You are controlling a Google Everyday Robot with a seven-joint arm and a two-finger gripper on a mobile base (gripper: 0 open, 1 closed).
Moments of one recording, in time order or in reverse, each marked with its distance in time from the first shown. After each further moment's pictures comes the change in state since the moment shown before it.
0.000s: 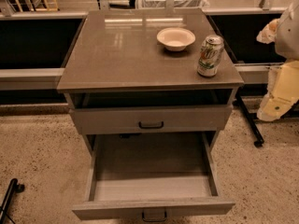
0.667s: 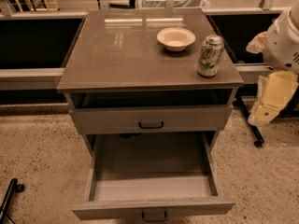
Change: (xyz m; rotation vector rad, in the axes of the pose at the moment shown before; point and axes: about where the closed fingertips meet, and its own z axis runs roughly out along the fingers) arm 0.000 0.000 0.029 -0.042 -0.021 -0.017
